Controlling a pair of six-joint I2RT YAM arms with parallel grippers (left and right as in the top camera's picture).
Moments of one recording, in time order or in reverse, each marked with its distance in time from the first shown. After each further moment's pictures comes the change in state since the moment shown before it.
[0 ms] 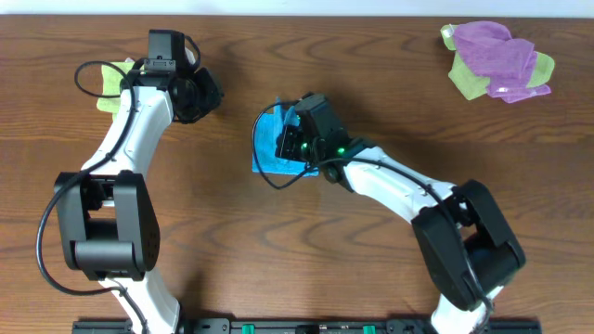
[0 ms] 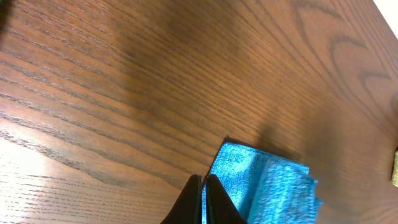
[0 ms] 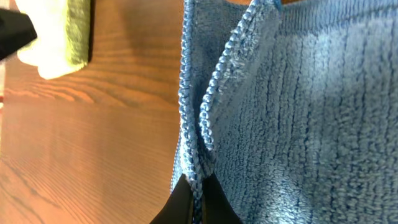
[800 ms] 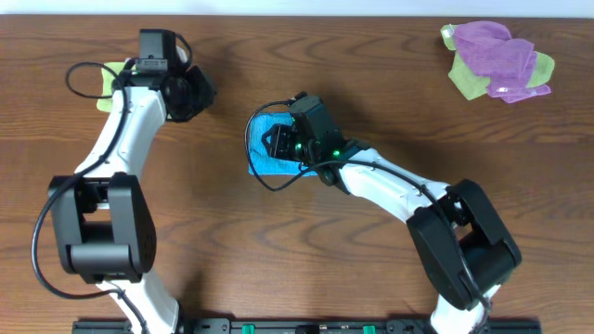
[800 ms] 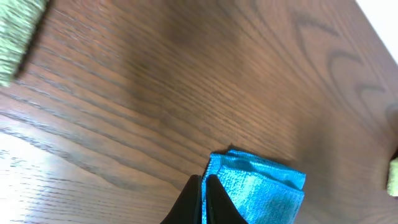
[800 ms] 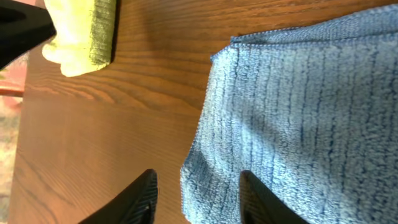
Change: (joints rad) left arm 0.035 -0.019 0.000 0.002 0.000 0.000; right arm 0.014 0.008 0.001 0.070 -0.023 -0.006
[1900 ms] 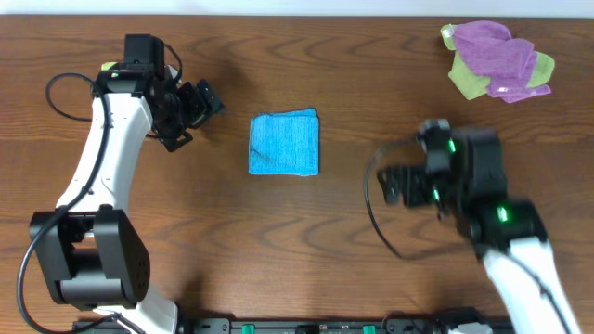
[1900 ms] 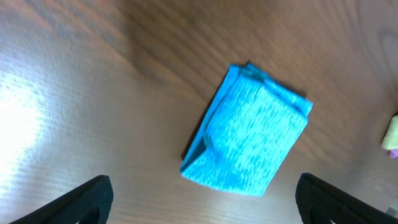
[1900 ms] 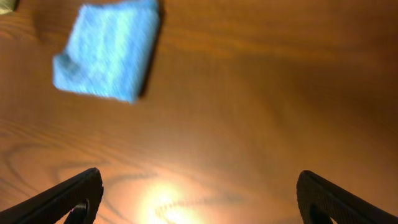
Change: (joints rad) left arm 0.006 -0.127 0.006 -0.351 0.058 -0.001; right arm -0.485 -0.896 -0.334 -0.736 0.007 -0.652
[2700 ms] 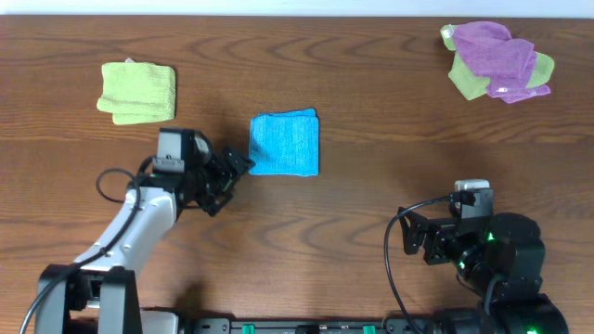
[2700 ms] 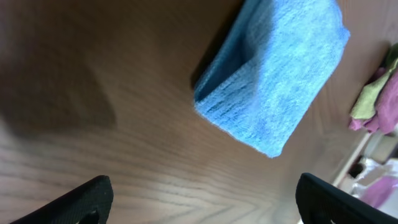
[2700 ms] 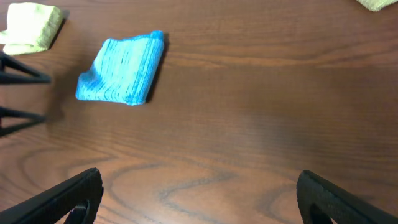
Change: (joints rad) left arm -0.107 -0.308 -0.786 0.665 0.177 -0.353; right arm -0.055 -0.525 -0.171 -0.095 0.006 0.027
